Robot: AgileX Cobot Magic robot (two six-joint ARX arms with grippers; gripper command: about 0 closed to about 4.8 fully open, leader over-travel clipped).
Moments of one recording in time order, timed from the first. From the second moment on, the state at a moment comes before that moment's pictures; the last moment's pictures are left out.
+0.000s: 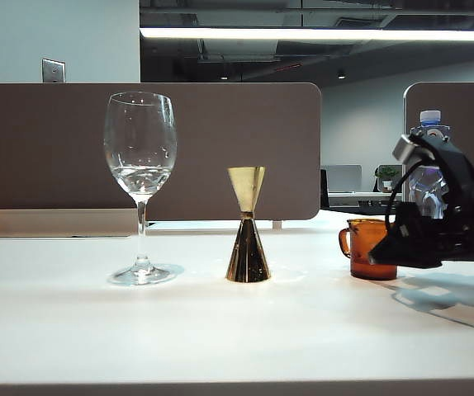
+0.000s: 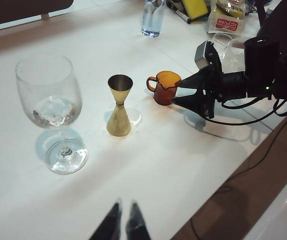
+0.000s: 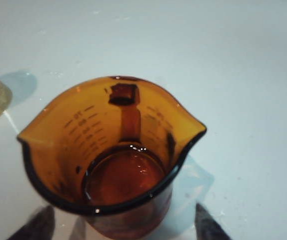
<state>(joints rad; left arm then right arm) -0.65 0.48 0.92 -0.83 0.11 -0.04 0.17 1.68 0.44 0.80 -0.40 -0.15</state>
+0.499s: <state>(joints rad) -0.65 0.48 0.92 -0.83 0.11 -0.04 0.17 1.78 0.51 0.87 -0.42 -0.08</state>
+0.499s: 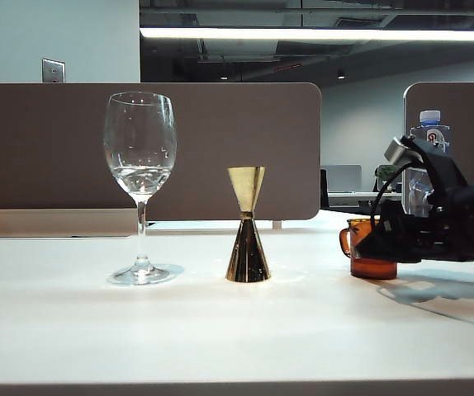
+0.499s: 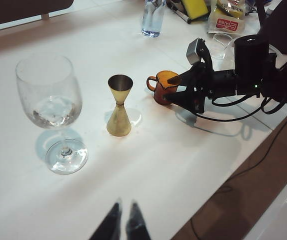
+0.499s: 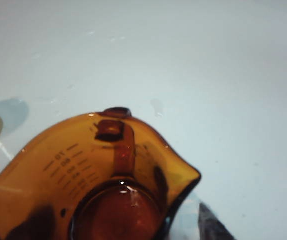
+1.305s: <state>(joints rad) -0.65 0.48 0.92 -0.83 0.11 -0.04 0.21 1.82 0.56 0.90 -0.42 -0.07</state>
